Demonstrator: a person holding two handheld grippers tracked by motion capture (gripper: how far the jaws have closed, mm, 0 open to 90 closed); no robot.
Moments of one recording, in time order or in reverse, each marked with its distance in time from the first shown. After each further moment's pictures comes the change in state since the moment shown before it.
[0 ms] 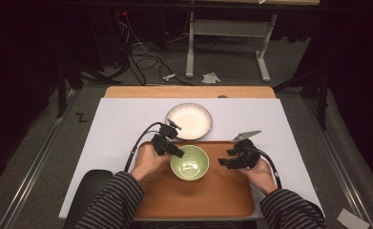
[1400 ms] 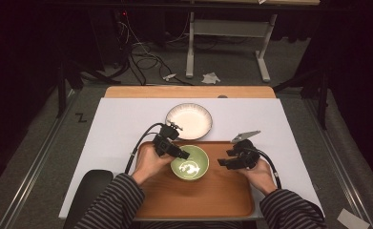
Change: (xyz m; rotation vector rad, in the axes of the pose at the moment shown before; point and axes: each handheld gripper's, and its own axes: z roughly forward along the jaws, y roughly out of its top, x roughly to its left) left arm -0.018 -0.005 -0.005 -0.130 -0.046 -0.032; right arm 0.001 0.000 0.001 0.007 -0.002 -0.007
